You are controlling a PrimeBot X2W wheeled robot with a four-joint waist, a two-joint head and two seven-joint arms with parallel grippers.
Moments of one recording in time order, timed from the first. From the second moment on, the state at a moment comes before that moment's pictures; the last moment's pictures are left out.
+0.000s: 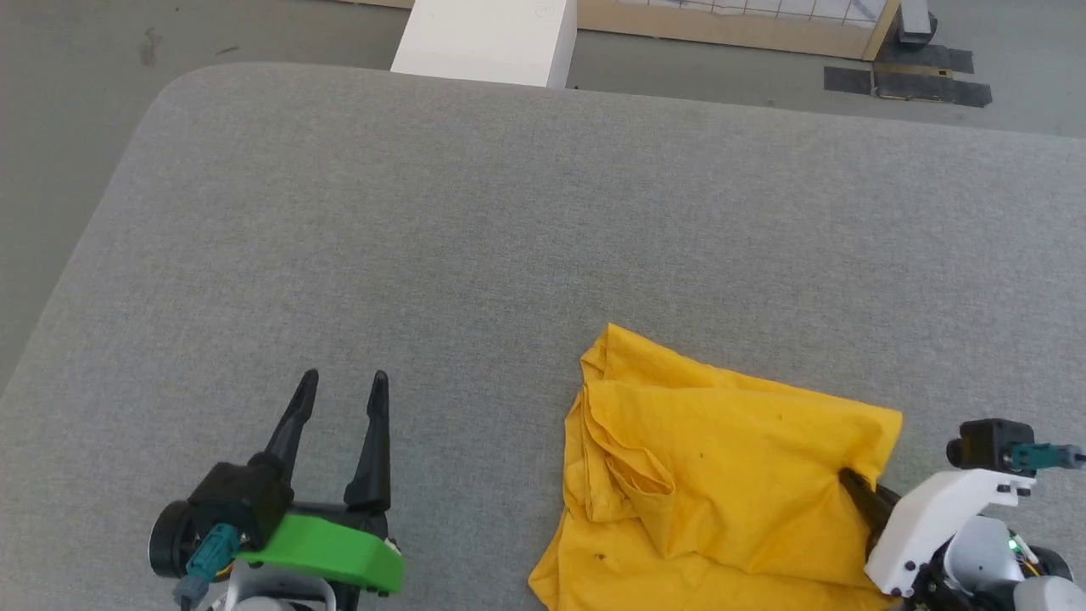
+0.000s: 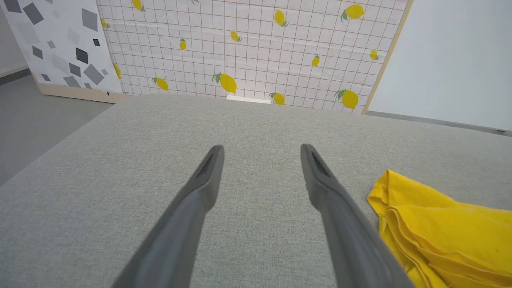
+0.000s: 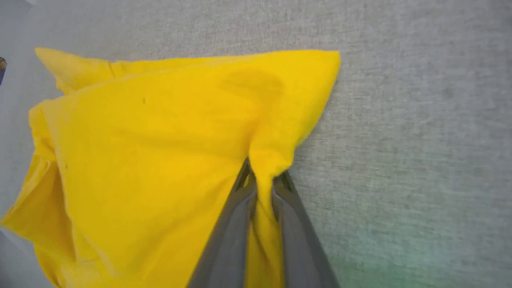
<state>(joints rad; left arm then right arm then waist) -0.01 0.35 -0.37 -0.10 -0.47 0.21 -0.25 -0.02 -0.06 -0.14 0.14 0.43 0.13 0.57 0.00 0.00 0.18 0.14</state>
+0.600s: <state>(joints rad) -0.07 0.36 -0.40 -0.12 -0.45 0.22 -0.22 -0.22 -0.18 -0.19 0.06 0.25 0.13 0.64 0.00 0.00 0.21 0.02</state>
